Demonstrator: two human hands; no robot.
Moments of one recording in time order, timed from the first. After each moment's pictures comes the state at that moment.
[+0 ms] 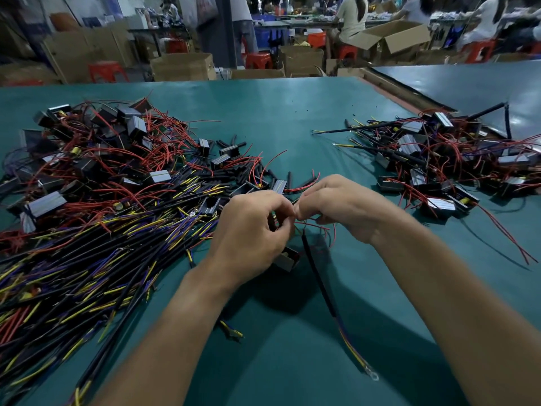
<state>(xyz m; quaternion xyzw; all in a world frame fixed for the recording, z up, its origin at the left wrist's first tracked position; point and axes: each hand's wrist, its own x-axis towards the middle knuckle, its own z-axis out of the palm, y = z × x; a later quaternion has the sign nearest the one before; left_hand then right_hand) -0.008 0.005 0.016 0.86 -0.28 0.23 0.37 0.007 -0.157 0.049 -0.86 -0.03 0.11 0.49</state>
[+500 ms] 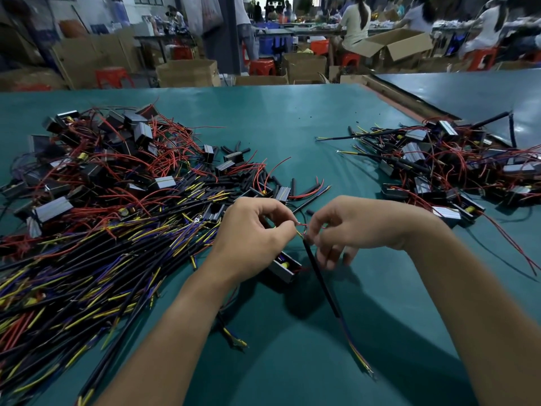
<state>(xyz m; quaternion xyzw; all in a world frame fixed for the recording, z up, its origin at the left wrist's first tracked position) -0.003 0.006 0.017 0.83 -0.16 0.08 0.53 0.002 -0.178 0.054 -0.88 -0.11 0.28 0.37</state>
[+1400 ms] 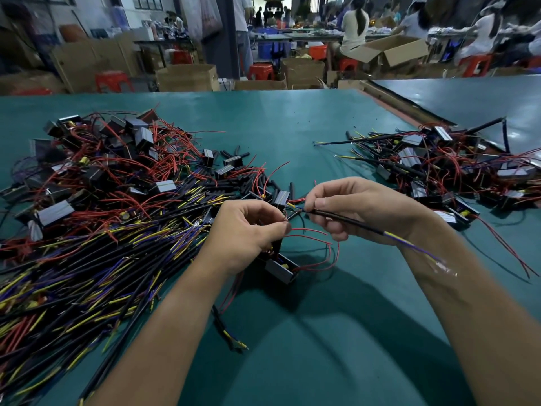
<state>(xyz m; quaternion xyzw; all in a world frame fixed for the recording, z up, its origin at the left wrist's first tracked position) 0.003 0.014 0.021 0.76 -0.12 -0.01 0.64 0.015 -0.195 0.050 -0.66 -0.17 0.24 0.69</state>
